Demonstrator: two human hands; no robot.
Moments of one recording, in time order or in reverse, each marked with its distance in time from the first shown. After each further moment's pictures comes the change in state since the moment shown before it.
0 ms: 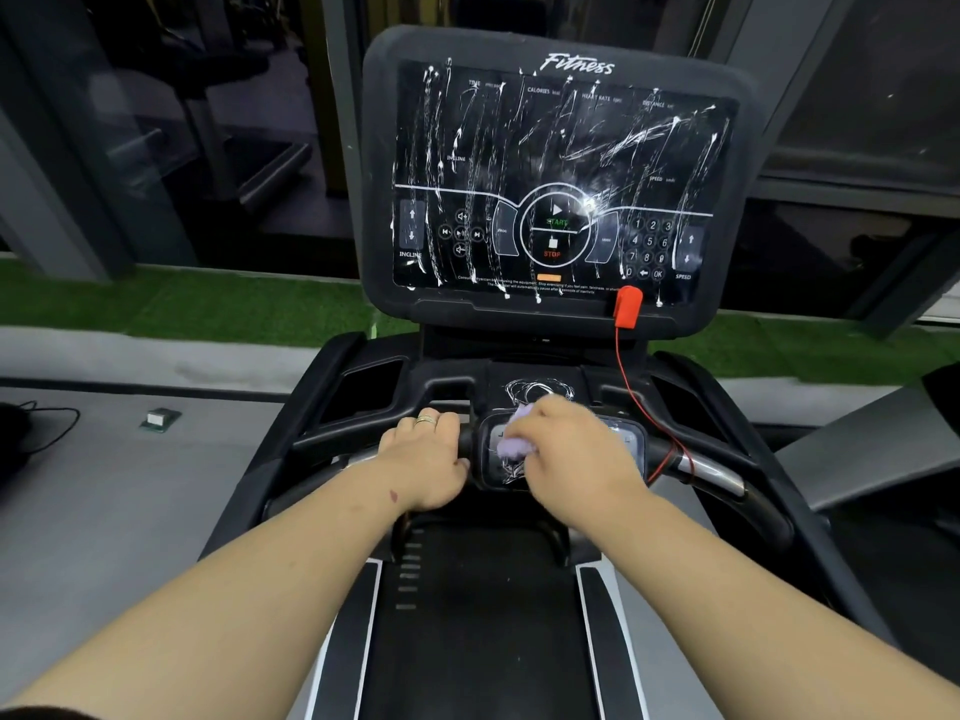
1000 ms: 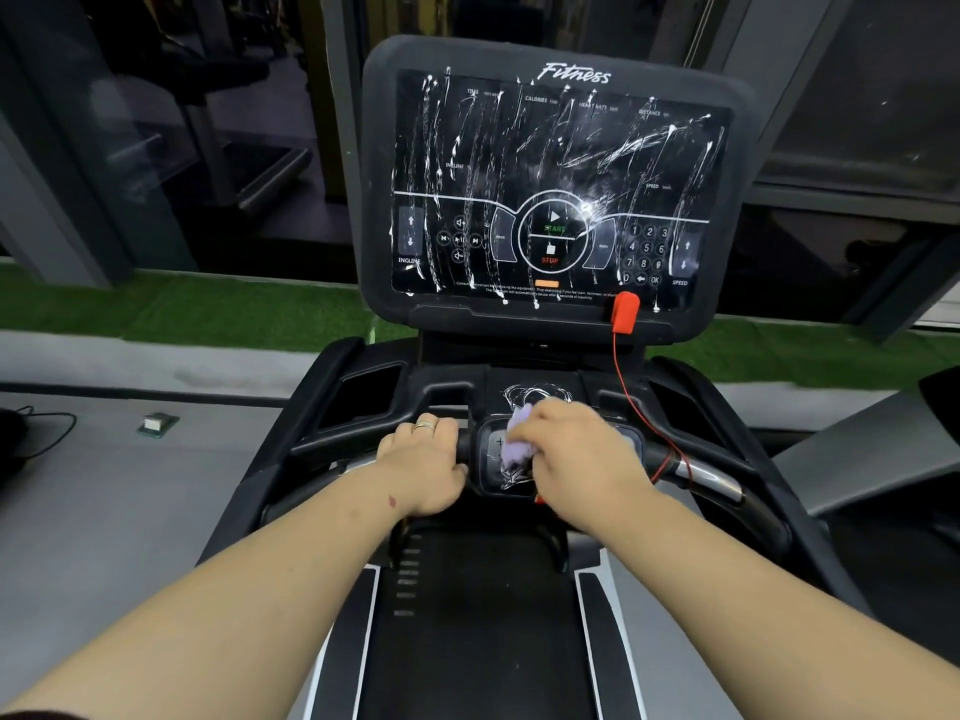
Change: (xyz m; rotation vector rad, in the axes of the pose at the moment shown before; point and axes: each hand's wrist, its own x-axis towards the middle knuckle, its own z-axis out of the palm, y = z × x) left_hand 0.000 0.001 -0.001 0.013 0.003 -0.001; right_hand 0.001 0.011 -0.001 -0.021 -0.025 -0.028
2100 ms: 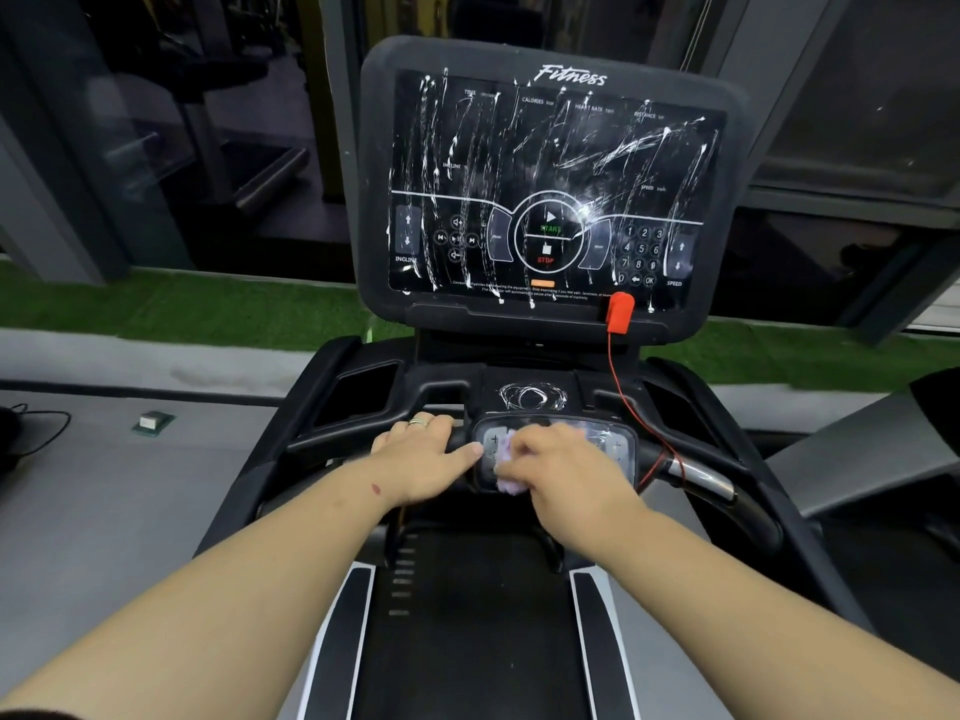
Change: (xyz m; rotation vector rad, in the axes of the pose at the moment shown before) left_hand 0.001 -0.003 -0.006 -0.193 -0.048 -0.025; right_hand -0.016 0.004 0.012 -0.041 -0.075 -0.179
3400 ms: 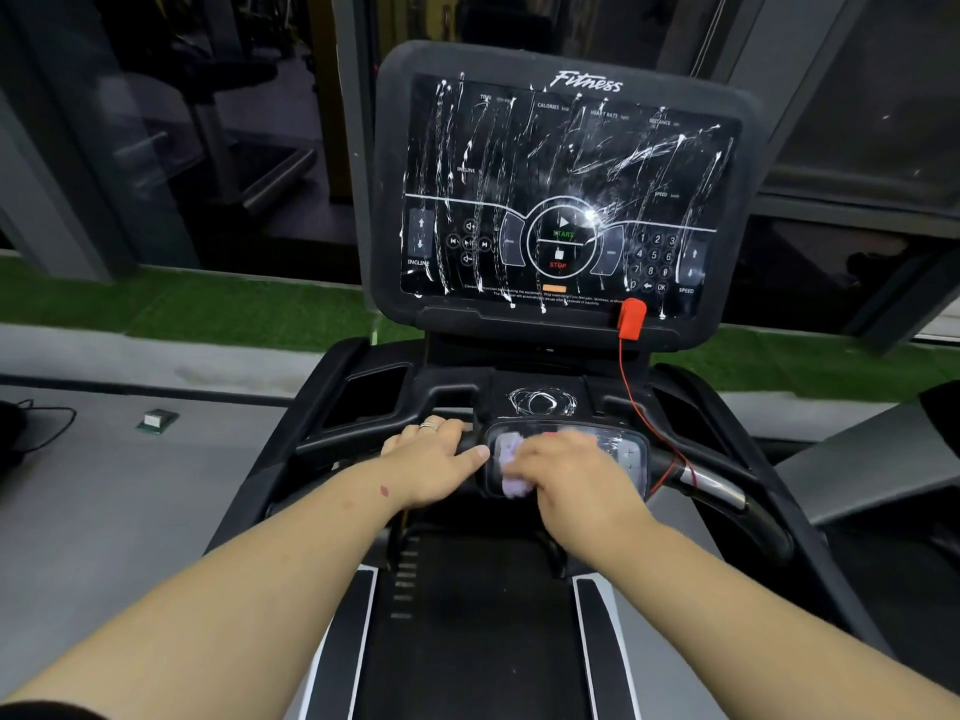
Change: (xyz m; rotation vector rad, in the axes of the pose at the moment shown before) left_hand 0.000 -0.004 -0.003 -0.032 -0.029 0.029; right_hand 0.006 -0.004 0.002 0.029 0.012 0.038
